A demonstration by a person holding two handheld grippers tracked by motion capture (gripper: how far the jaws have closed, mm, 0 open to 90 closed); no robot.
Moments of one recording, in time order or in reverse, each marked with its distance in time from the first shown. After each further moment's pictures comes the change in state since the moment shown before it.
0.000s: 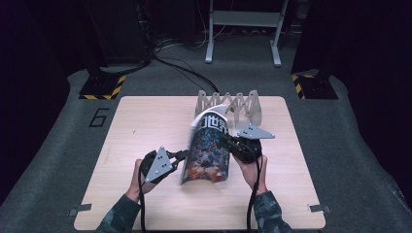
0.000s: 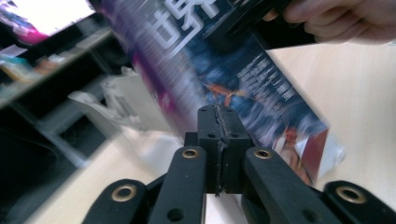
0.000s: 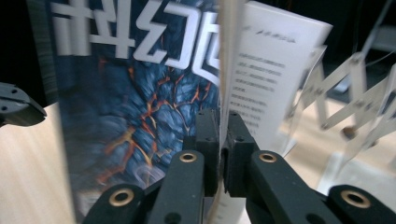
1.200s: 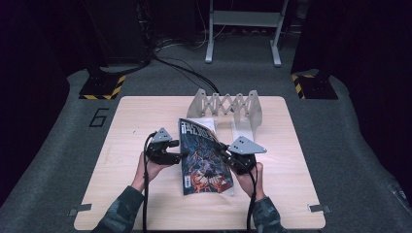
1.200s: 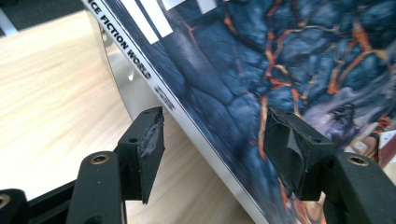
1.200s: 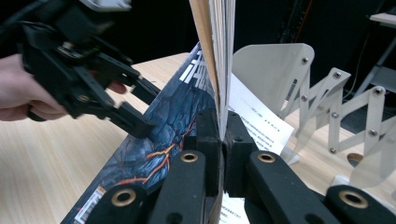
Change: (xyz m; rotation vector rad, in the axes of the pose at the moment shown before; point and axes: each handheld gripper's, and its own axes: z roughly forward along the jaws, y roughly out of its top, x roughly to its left) left arm 0.054 -0.051 0.059 0.243 -0.112 -0.533; right arm 0.032 -0.012 -0.006 -0.024 0.030 -0.172
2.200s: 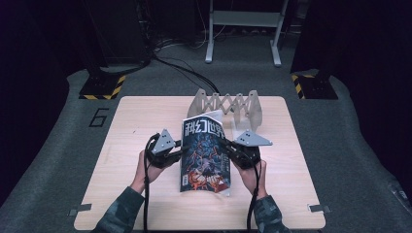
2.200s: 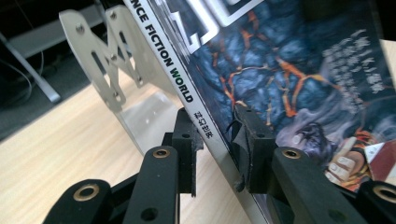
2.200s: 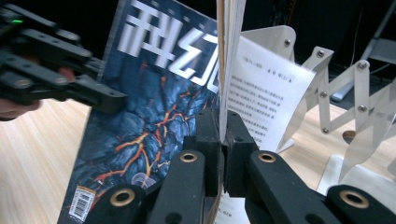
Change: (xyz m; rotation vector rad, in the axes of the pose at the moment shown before) left arm -0.041 0.020 -0.030 -0.115 0.086 0.253; right arm -0.020 0.000 0.002 0.030 -0.029 0.135
